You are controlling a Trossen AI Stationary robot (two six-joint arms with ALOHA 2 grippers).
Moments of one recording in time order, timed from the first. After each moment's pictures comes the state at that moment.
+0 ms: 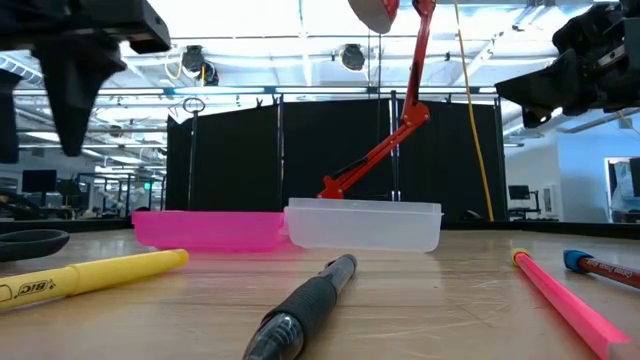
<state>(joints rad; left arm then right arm) -0.59 1.64 1.15 -1.04 -0.16 -2.23 0.01 0.05 0.01 0.05 0.08 0.02</state>
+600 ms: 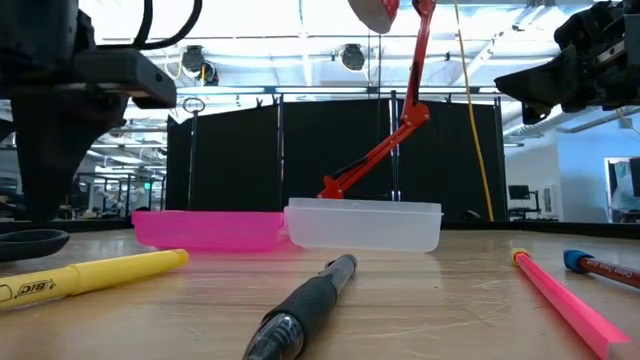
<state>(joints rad) -0.56 1.78 1.15 -0.93 0.00 -2.11 0.01 0.05 0.01 0.08 0.08 0.01</state>
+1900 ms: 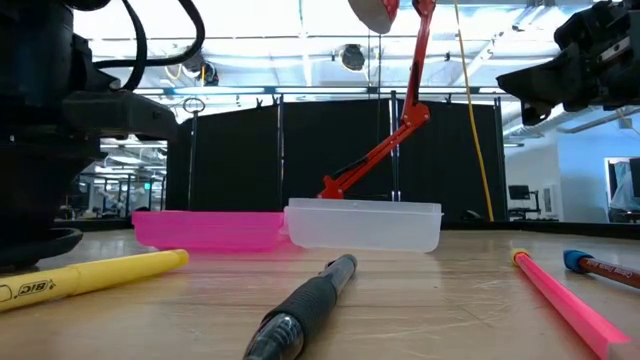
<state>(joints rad) -0.57 1.93 1.16 -0.91 -0.08 -2.05 0.01 0.05 0.01 0.07 0.05 0.05</state>
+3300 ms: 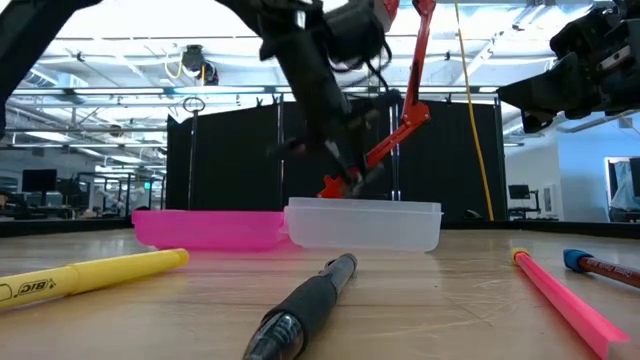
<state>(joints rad) 0.09 2.08 1.61 -0.57 -0.12 -1.17 0.01 0.06 0.01 0.03 0.05 0.07</state>
